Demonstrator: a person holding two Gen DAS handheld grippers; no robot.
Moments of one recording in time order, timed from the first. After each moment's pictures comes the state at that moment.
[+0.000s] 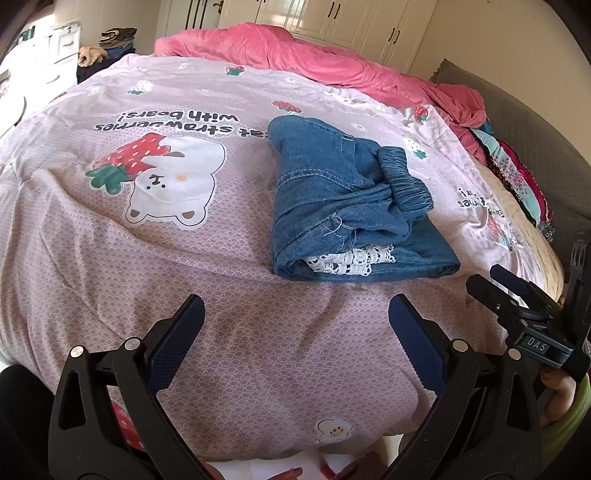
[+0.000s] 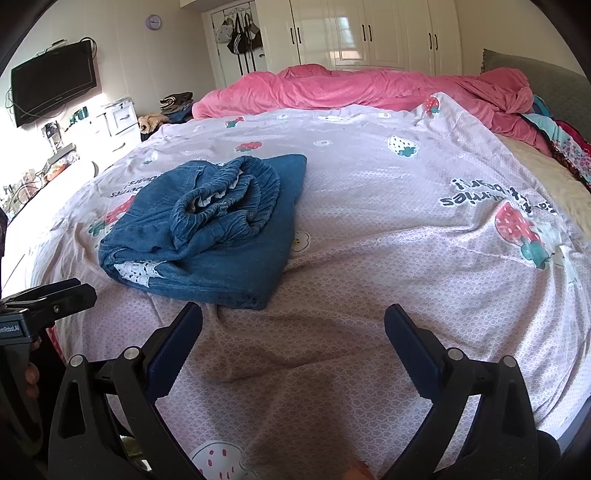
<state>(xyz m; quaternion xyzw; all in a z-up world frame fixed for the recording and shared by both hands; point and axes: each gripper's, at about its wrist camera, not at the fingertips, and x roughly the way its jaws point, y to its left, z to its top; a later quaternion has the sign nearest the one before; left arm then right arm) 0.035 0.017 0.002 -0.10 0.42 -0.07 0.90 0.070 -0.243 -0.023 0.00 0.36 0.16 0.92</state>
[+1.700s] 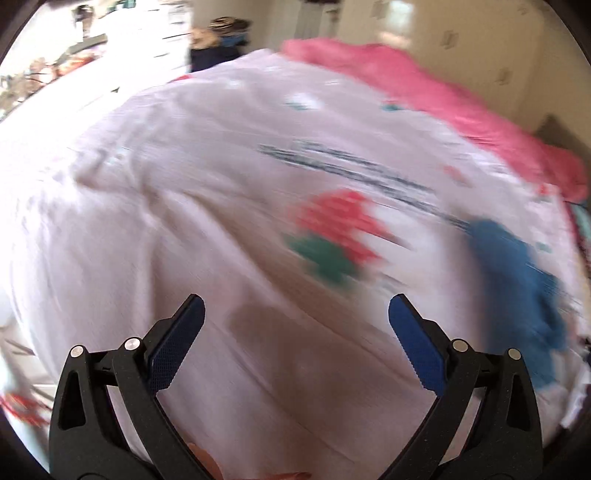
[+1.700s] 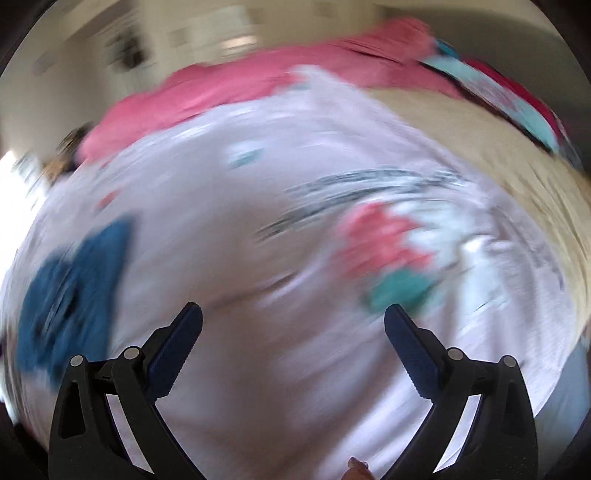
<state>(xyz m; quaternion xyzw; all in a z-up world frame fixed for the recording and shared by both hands) 0.097 0.185 0.009 -0.14 0.42 0.16 0.88 0.172 -0.397 -0.005 0.10 0.40 -0.05 0.91</state>
